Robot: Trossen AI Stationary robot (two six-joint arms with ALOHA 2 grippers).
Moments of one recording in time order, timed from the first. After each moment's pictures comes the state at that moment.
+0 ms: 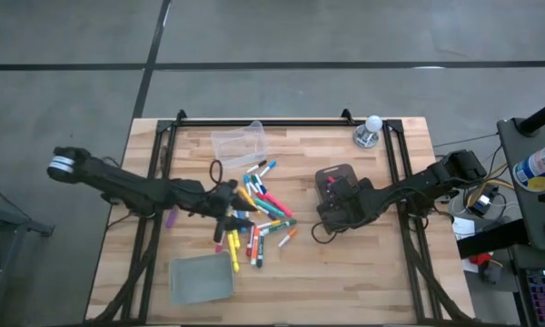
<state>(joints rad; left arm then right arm) -0.20 1.08 0.57 0.38 -0.02 -0.39 0.28 1.54 0.94 -0.96 0.68 1.32</state>
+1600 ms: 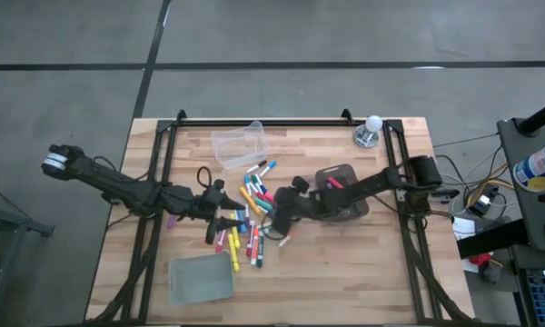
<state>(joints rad) -0.29 0.96 0.48 0.28 -0.19 -0.36 0.12 1.92 1.13 -0.07 0.45 0.44</state>
